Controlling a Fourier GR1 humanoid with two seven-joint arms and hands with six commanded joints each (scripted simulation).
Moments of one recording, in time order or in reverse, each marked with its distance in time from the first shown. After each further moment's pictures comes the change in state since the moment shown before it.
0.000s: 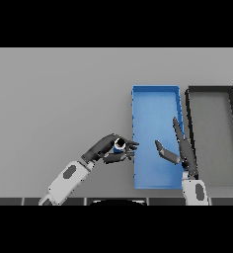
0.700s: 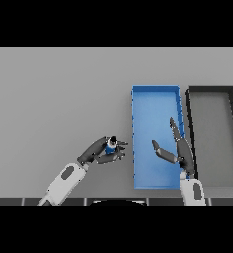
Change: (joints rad) left arm 0.057 0.016 0.030 0.207 -0.036 -0.005 -0.157; right arm -0.008 0.020 0.014 0.003 0.003 -0.004 0.021
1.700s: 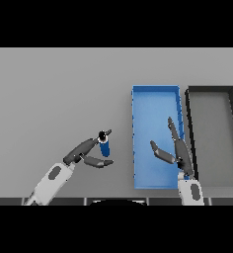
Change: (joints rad) left arm 0.021 0.154 0.014 -0.029 -0.034 -0.065 0.132; right arm 0.004 0.014 0.016 -0.004 0.017 -0.010 0.007
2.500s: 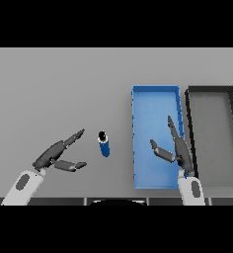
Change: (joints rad) left arm 0.176 0.286 0.125 -0.277 0.161 -0.042 -0.019; right arm -0.031 -0.016 -0.007 0.040 -0.001 0.010 -0.013
